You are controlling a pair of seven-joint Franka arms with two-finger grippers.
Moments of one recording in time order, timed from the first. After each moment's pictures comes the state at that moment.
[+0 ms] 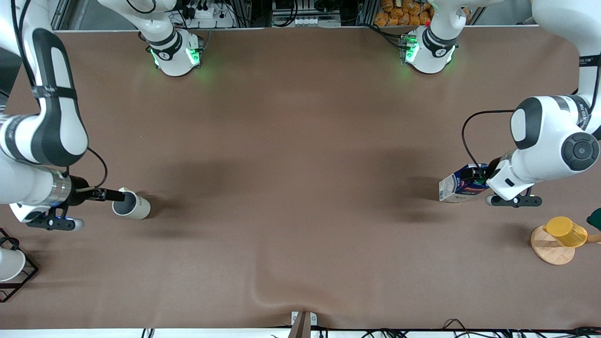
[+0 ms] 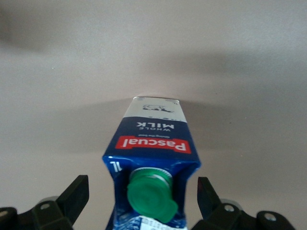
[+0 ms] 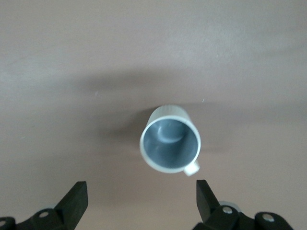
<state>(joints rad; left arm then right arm) -0.02 0.31 0.02 -1.85 0.00 2.00 0.02 -0.10 0.46 0.01 -1.60 0.06 1.93 -0.04</state>
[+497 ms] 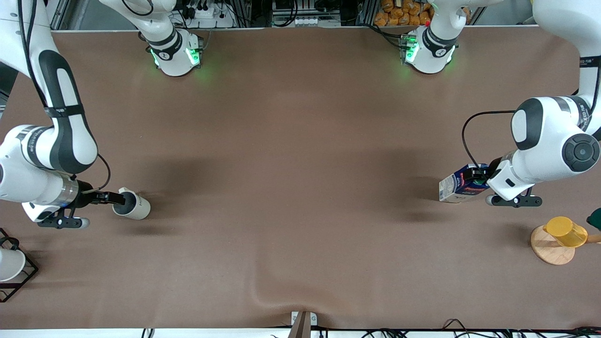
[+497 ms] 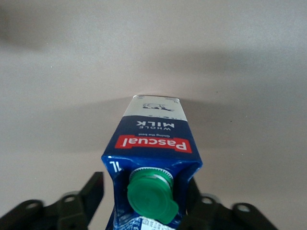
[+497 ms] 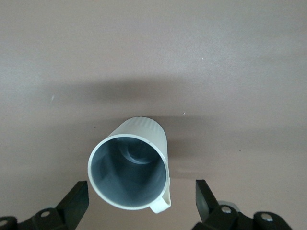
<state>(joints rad) -0.02 0.31 0.01 -1.85 0.00 2.00 0.02 -0.15 0.49 0.01 -1.73 0.06 2.13 -0.13</state>
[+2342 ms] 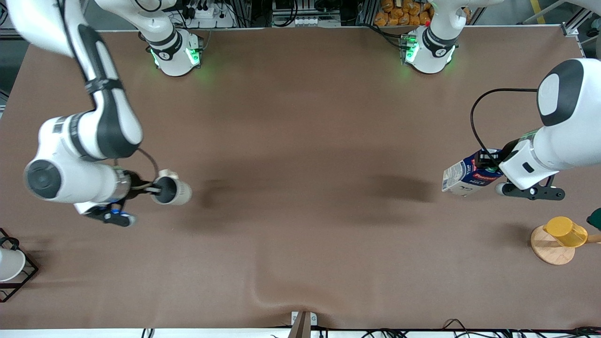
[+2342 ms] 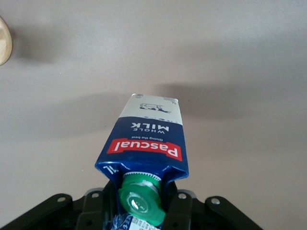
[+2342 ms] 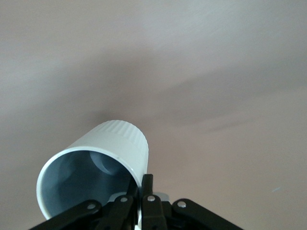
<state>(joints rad) -0.05 0.27 -0.05 -1.54 0.01 1.63 0.01 0.12 0.44 0.05 -1.55 0.12 1.78 0.43</state>
